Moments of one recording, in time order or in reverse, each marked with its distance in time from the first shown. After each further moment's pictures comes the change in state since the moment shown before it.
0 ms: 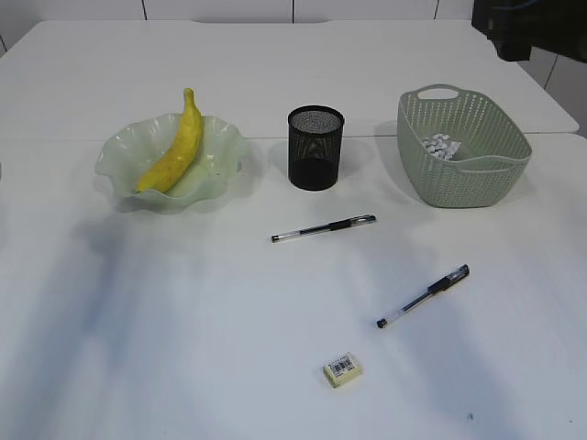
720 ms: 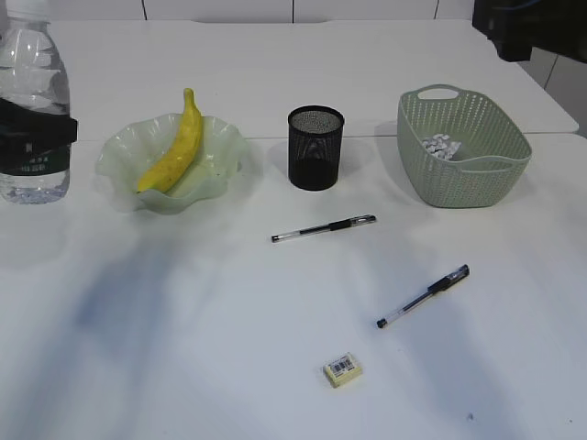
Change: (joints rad) left arm 0.000 0.095 0.000 0.032 0.383 0.265; right arm 0.000 0.000 0.000 0.002 -0.001 0.000
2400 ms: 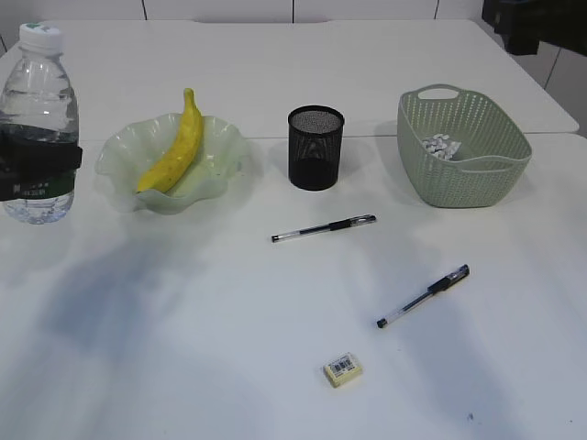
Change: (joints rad) left arm 0.106 0.115 0.013 0.029 0.270 0.244; right arm 0.000 0.000 0.000 0.003 -0.045 0.000
